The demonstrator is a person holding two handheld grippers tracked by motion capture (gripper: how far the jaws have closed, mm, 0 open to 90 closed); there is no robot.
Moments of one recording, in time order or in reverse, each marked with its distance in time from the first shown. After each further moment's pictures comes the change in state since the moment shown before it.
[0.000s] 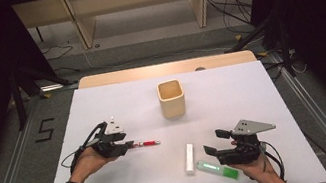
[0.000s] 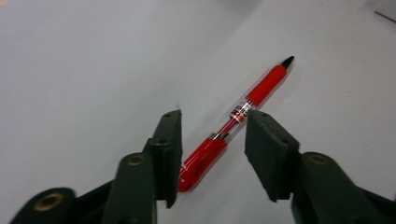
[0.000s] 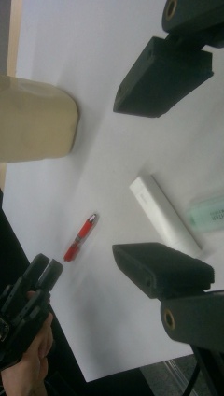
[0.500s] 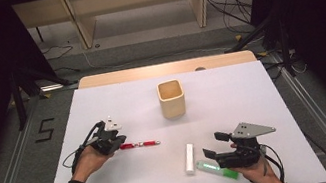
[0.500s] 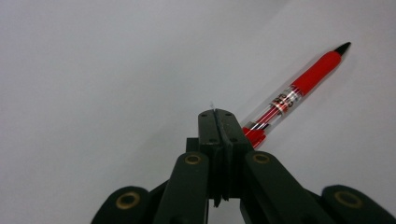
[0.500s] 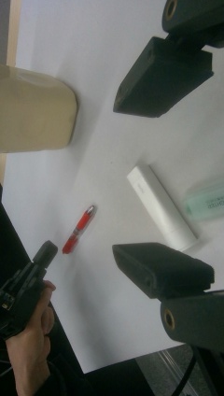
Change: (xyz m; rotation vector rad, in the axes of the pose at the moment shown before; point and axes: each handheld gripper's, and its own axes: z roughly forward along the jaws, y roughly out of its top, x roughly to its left) left arm 0.016 -0.010 0.015 0.058 0.053 -0.092; right arm 0.007 -0.002 -0.002 0.000 0.012 -0.005
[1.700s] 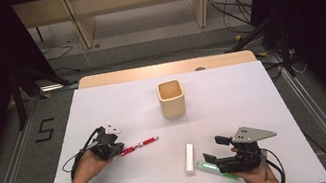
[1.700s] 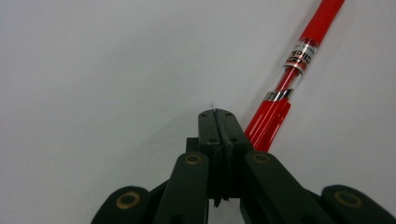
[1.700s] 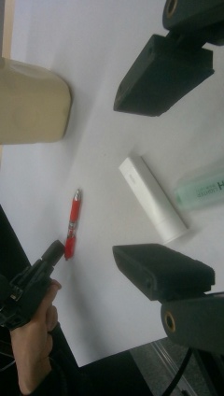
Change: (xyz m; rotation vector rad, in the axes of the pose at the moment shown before) left arm -0.003 -0.014 0.006 0.102 -0.006 -0.046; right arm 0.007 -0.005 -0.004 0.009 0.008 -0.003
